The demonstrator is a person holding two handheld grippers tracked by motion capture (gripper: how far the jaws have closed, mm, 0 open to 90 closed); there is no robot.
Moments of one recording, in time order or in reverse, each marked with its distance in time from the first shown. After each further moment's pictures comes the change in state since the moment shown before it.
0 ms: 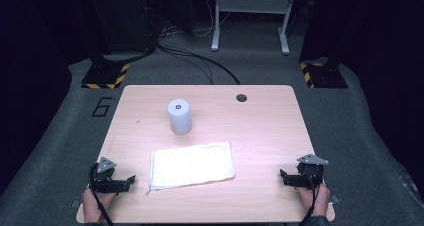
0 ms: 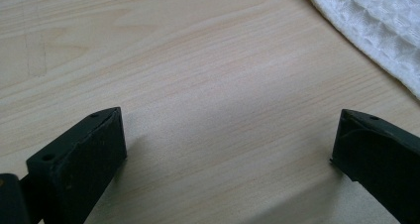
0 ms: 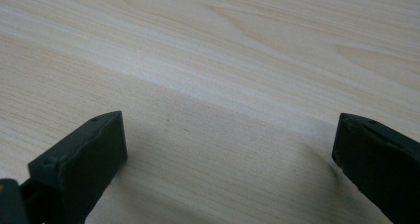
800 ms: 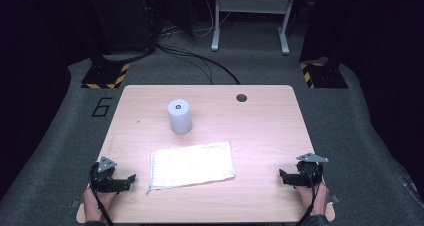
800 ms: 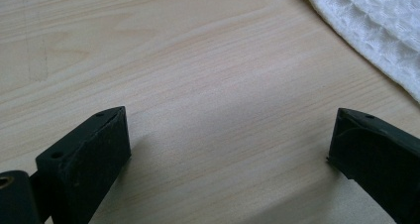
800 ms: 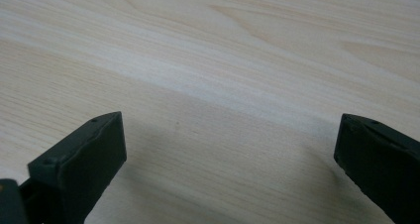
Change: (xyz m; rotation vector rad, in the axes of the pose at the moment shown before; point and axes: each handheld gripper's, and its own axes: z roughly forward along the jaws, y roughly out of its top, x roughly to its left) left arm -0.001 0.001 0.001 -0.008 0.010 0.002; right arm 0.003 0.007 -0.003 0.026 0.020 0.040
